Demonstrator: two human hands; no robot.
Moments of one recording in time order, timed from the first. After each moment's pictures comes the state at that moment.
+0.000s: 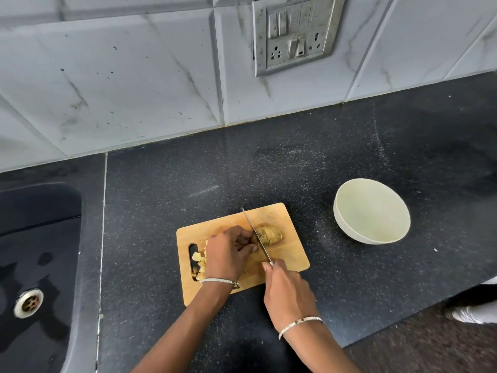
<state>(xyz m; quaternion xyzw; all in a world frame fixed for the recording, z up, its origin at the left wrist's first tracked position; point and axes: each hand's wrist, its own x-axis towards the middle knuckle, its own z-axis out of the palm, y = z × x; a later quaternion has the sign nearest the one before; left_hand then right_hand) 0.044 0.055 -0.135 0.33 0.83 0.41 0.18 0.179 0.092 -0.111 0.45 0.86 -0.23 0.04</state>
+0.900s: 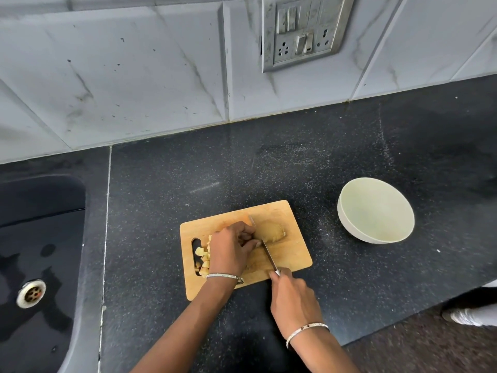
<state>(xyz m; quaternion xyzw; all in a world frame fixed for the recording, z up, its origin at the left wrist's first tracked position) 0.044 0.056 -0.140 0.31 0.83 0.43 0.18 0.191 0.086 -0.119 0.46 0.85 -0.23 0.10</state>
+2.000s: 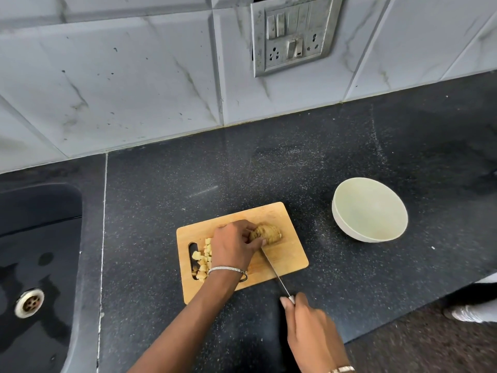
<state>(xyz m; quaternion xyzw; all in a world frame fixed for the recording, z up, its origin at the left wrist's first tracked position) 0.046 0.070 -0.121 0.33 0.87 0.32 0.17 0.243 0.075 -0.121 0.44 0.85 -0.26 0.08</state>
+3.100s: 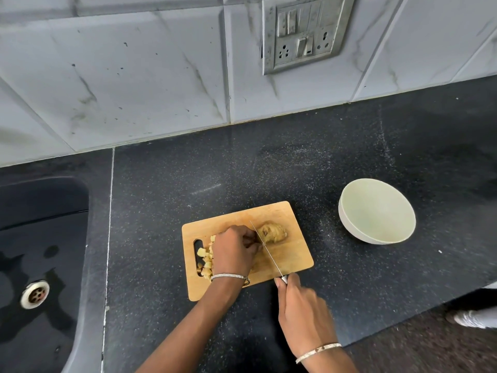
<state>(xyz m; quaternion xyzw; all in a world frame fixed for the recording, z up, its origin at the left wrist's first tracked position) 0.051 0.057 -0.129 0.30 0.88 0.34 0.17 0.214 0.079 -0.117 0.43 0.88 -0.20 0.03</state>
